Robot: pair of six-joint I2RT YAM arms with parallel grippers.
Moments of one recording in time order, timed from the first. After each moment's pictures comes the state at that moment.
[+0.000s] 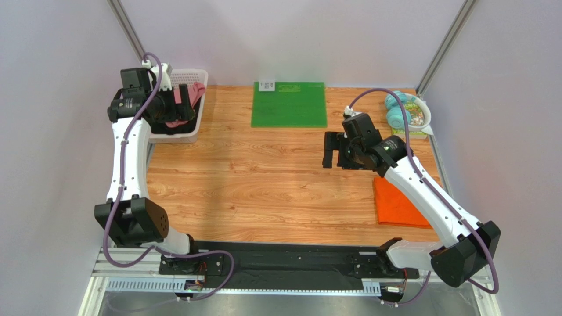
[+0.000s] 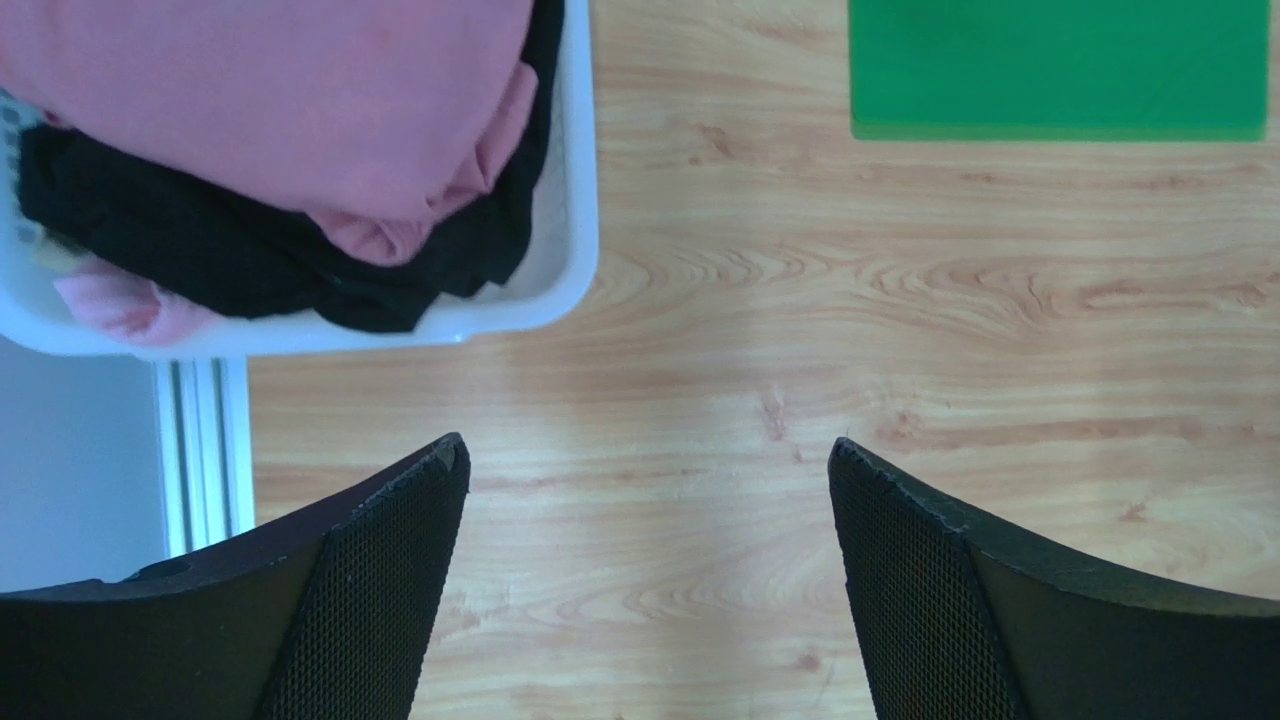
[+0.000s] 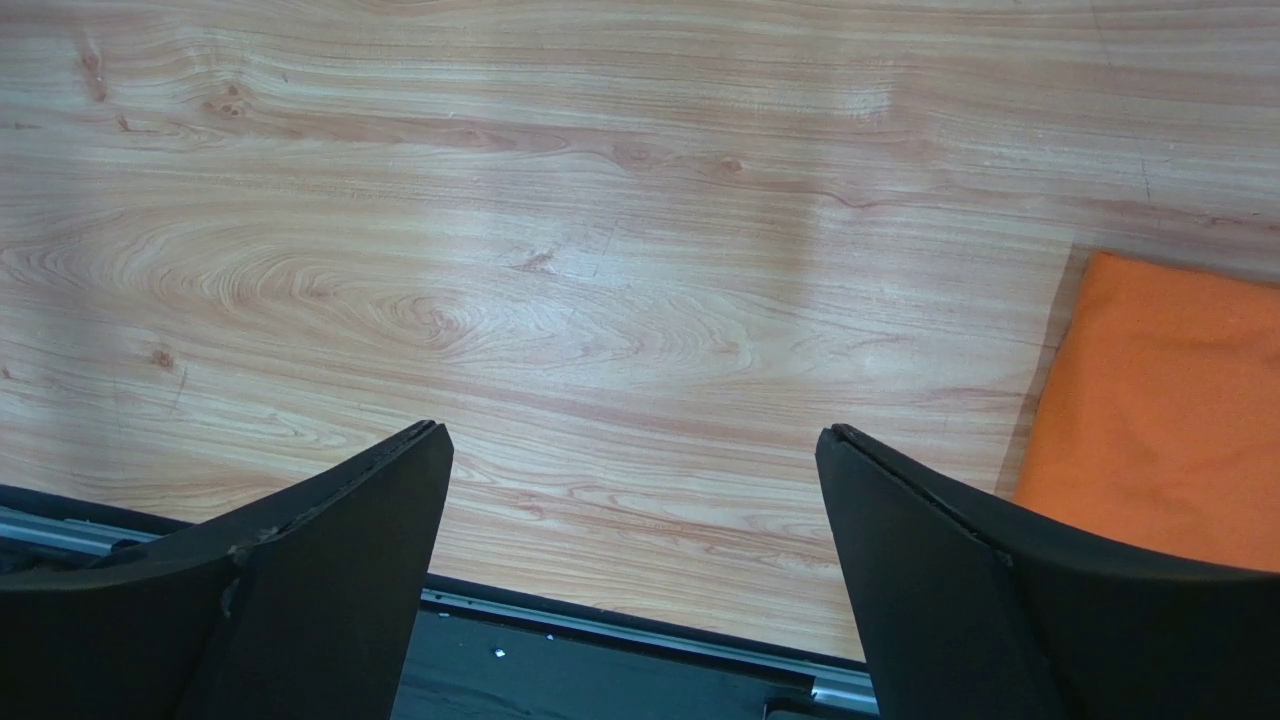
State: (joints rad) left arm 0.18 1.48 1.64 -0.90 0.27 0.05; right arm 0.54 1.25 1.26 -0.92 0.11 0.49
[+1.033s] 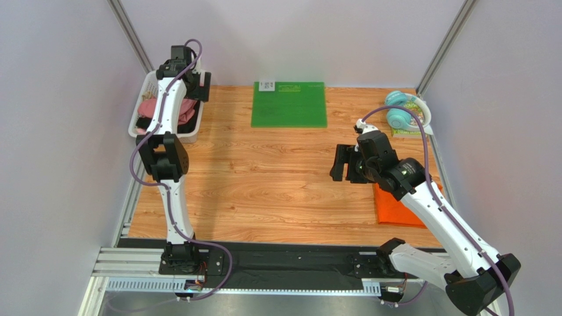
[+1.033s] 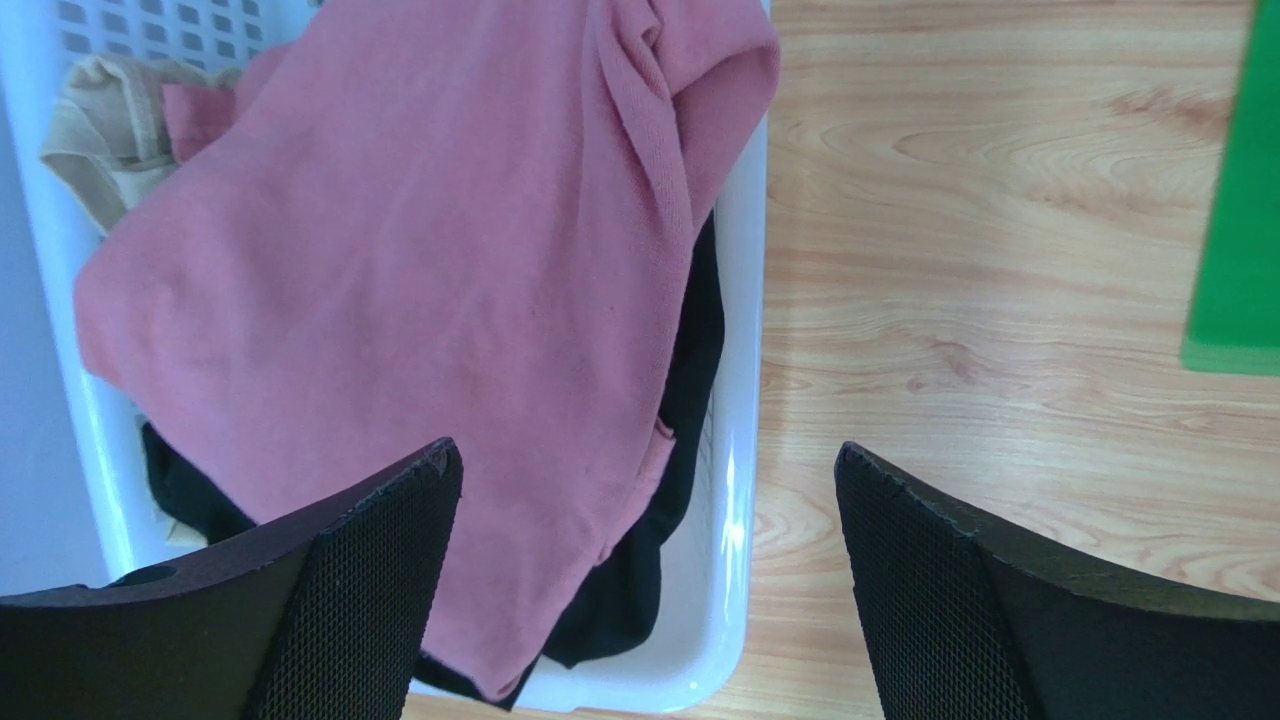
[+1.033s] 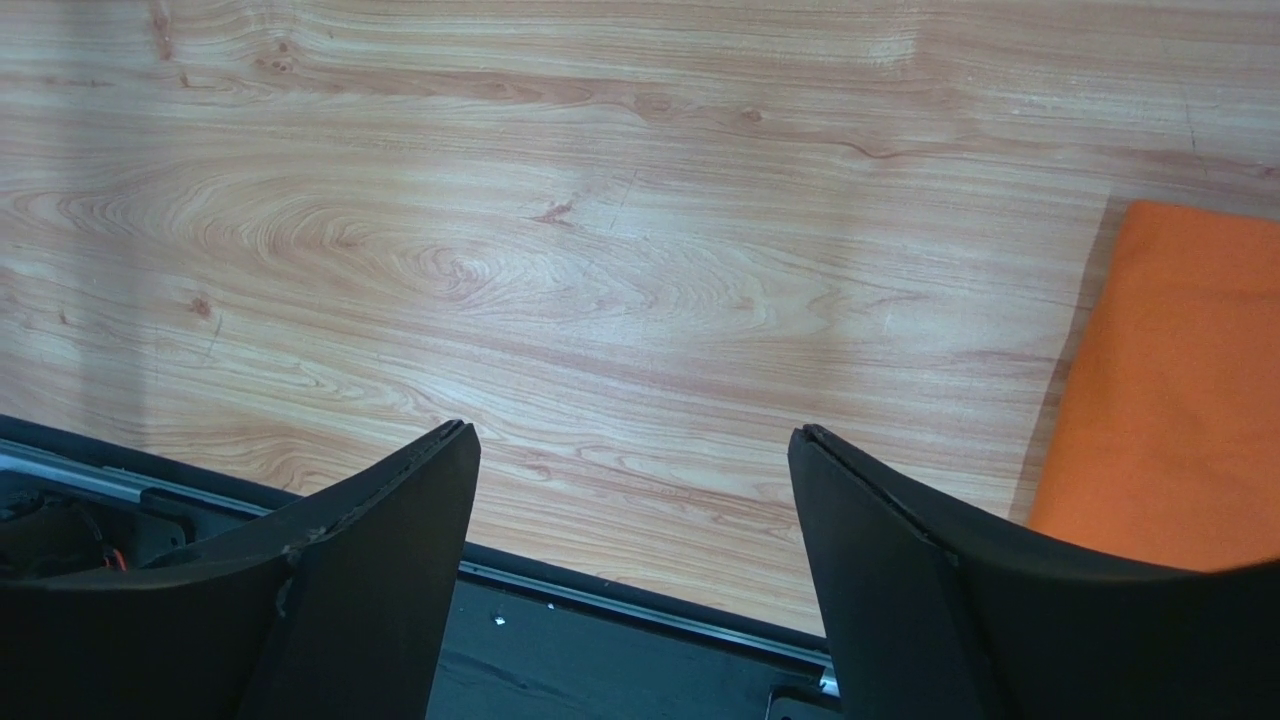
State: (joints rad) left arm 0.03 2.23 2.34 -0.99 -0.12 0.12; right arm 0.54 1.02 1.08 -0.87 0.07 0.50
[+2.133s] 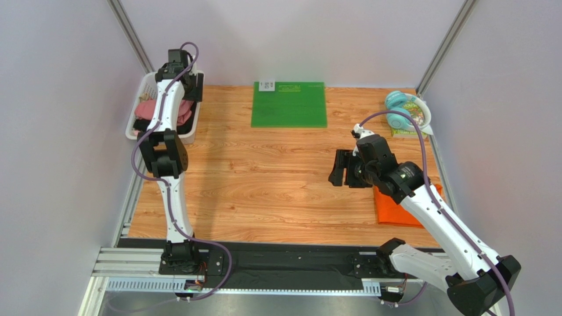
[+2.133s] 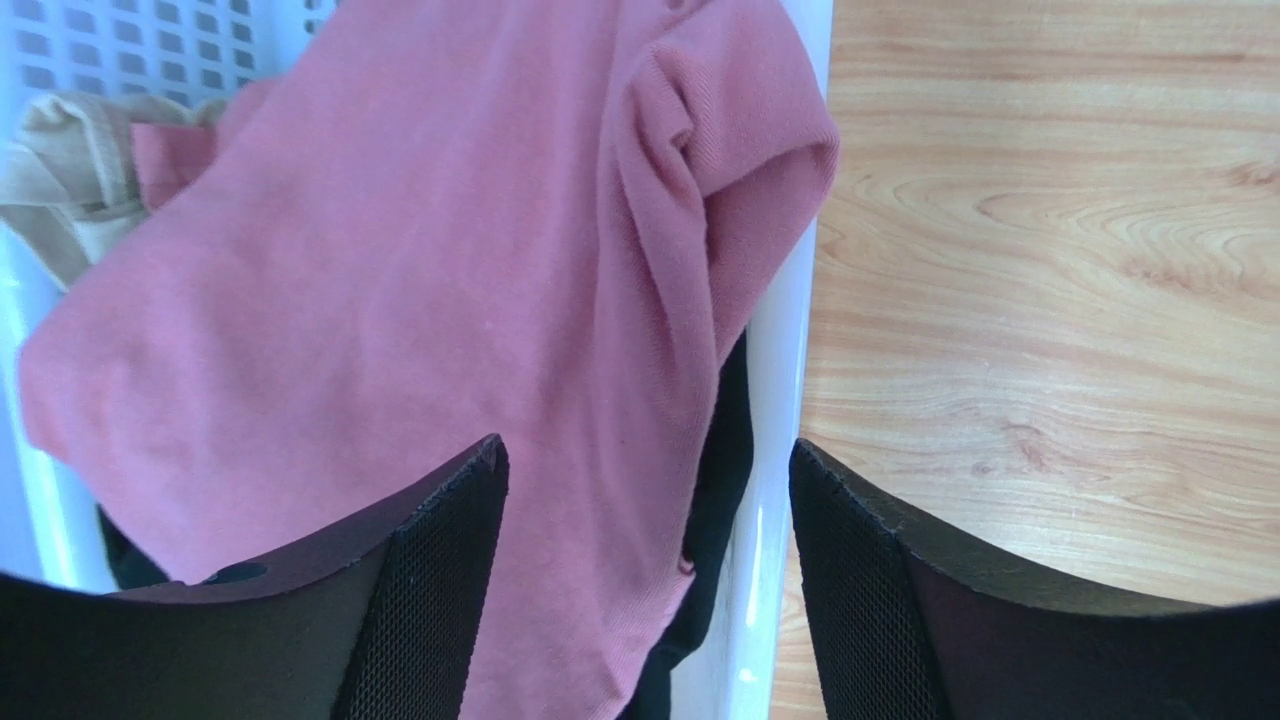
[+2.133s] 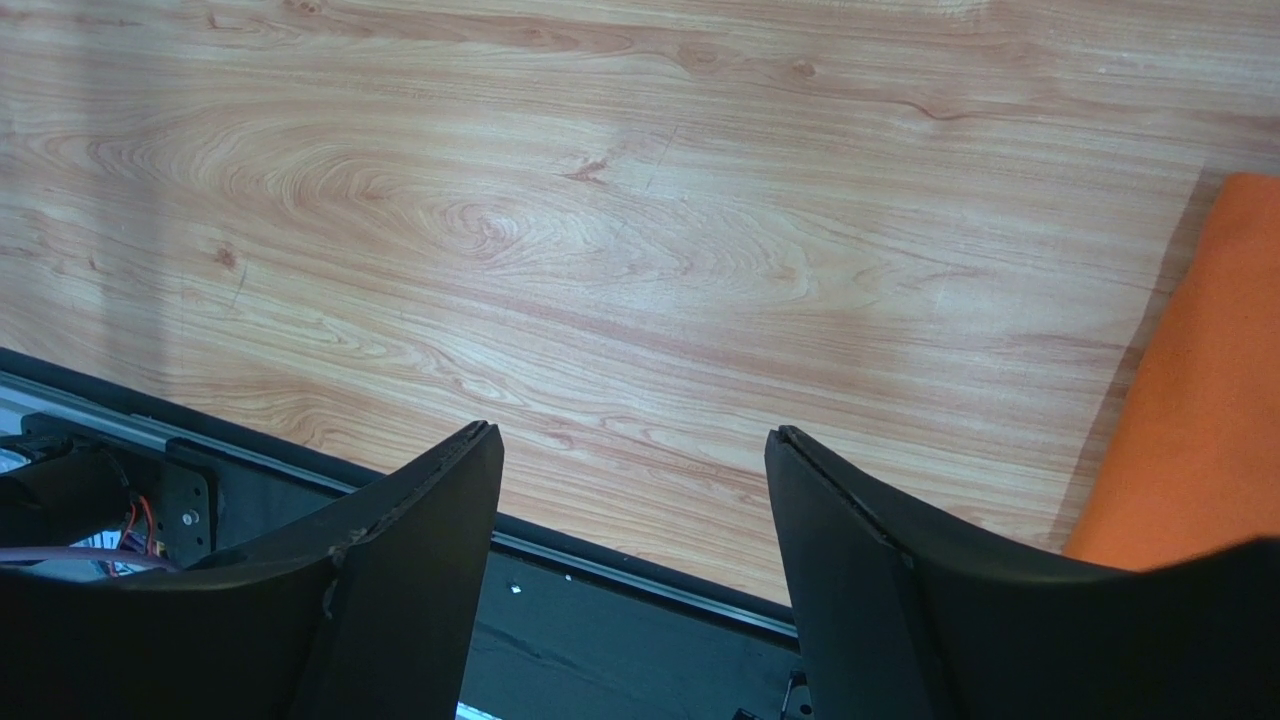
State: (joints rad) left arm 0.07 2.34 2.37 -0.91 -0.12 0.12; right arm 0.54 1.00 1.03 -0.85 -0.01 0.51
